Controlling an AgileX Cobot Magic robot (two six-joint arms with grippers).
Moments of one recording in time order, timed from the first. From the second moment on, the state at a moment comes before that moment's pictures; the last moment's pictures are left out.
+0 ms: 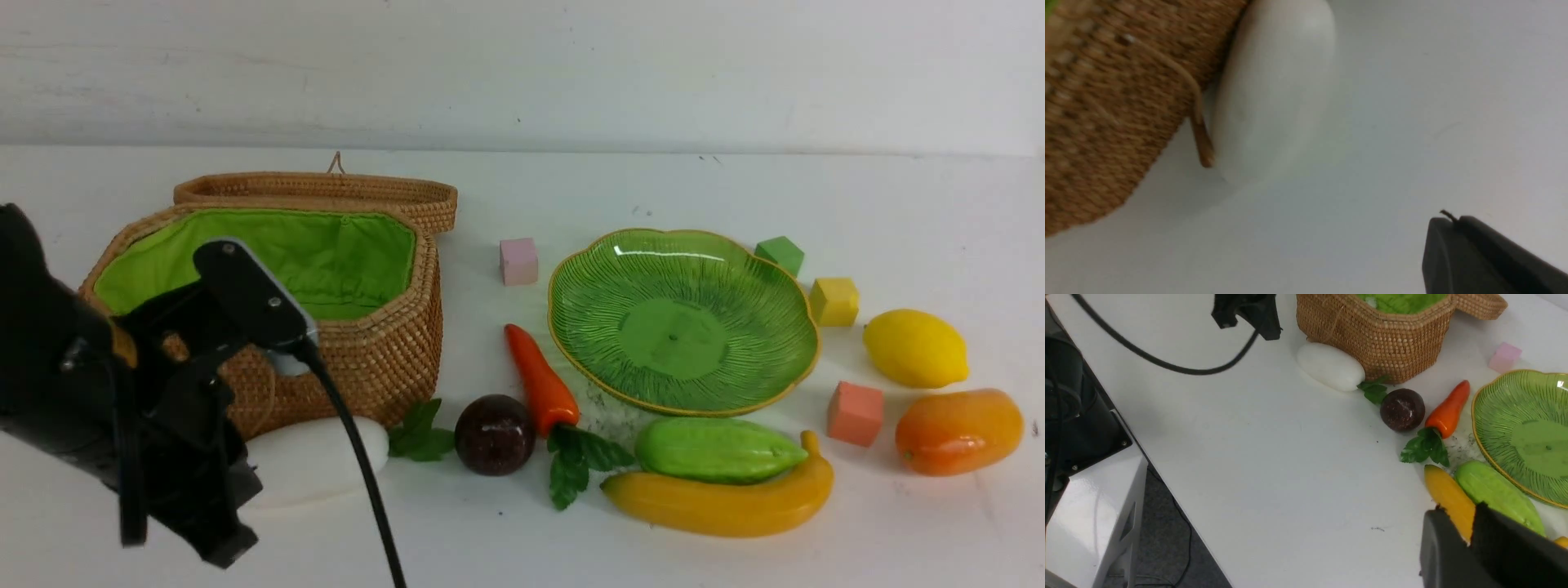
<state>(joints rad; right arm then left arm) 0.43 0.55 -1.04 0.47 1.15 -0.48 -0.33 1.28 -0.92 -0.10 0.85 0.56</state>
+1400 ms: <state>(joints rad) 0.43 0.55 -1.04 0.47 1.14 -0.47 -0.33 1.66 -0.93 0.09 0.57 0.71</state>
